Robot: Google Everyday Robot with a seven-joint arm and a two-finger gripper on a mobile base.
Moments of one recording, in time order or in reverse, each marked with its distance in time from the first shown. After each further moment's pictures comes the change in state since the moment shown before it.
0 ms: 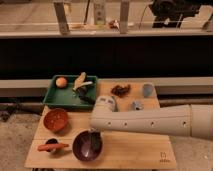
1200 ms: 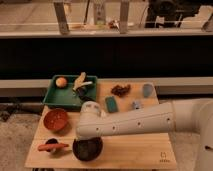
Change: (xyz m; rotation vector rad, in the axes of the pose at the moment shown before) arm -0.043 -0.050 0.009 0.058 -0.064 -0.120
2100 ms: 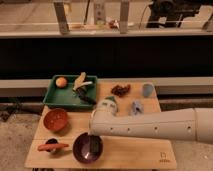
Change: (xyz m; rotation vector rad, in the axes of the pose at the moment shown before) arm 0.033 0.051 -0.018 -0.029 0.099 0.091
